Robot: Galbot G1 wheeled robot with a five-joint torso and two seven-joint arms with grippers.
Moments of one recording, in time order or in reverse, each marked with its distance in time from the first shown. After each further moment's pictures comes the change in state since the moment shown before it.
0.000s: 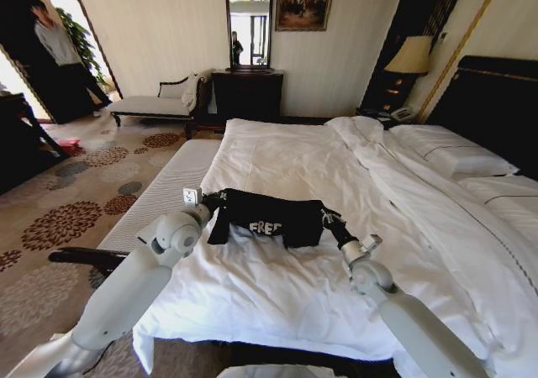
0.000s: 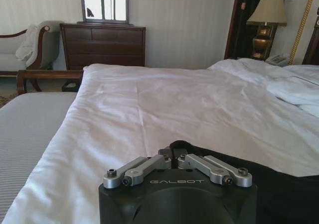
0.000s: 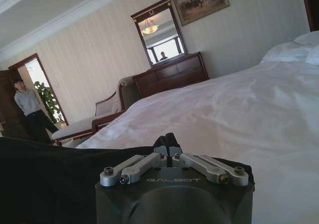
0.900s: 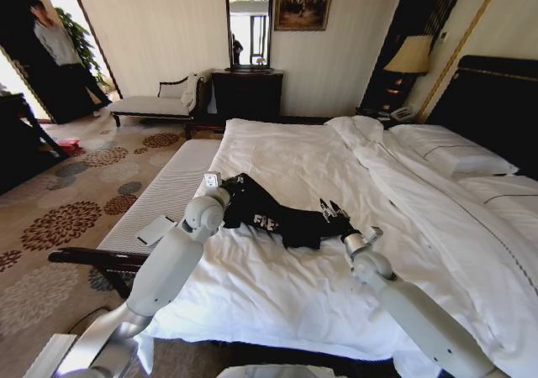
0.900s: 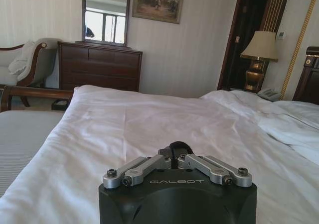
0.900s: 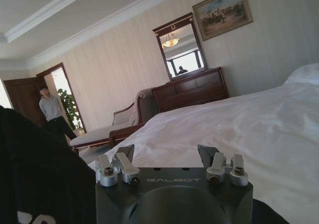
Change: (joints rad) left arm -0.130 -0.176 -0.004 0.131 0.067 -0.024 0.037; right arm 0.067 -0.109 -0.077 0.066 0.047 0.059 -0.012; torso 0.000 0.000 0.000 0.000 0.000
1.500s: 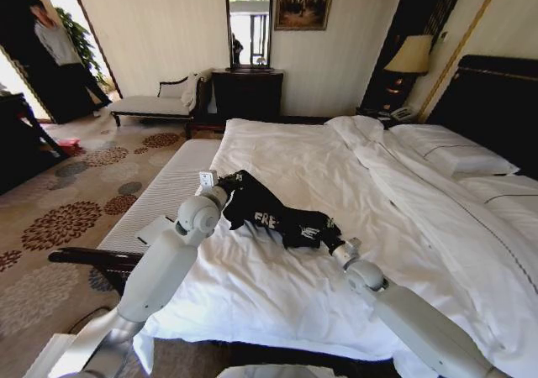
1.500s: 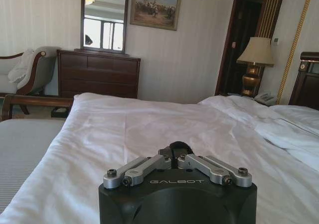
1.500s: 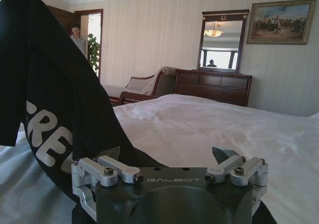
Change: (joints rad) left arm 0.018 0.047 -0.022 -0.085 -0.032 0.019 -0.015; right arm 0.069 -0.049 -0.132 -0.076 -0.360 -0.021 0.006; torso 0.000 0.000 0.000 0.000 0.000
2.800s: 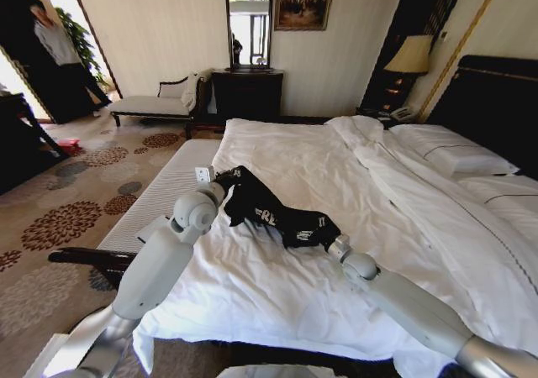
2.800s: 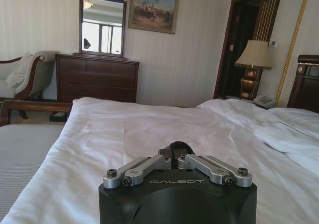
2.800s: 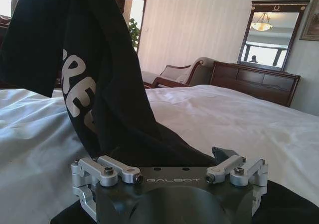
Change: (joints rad) left arm -0.030 0.011 0.005 -0.003 -0.021 0.005 -0.006; right arm 0.183 0.009 -0.207 -0.171 -0.036 0.054 -0.134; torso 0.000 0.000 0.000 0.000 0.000
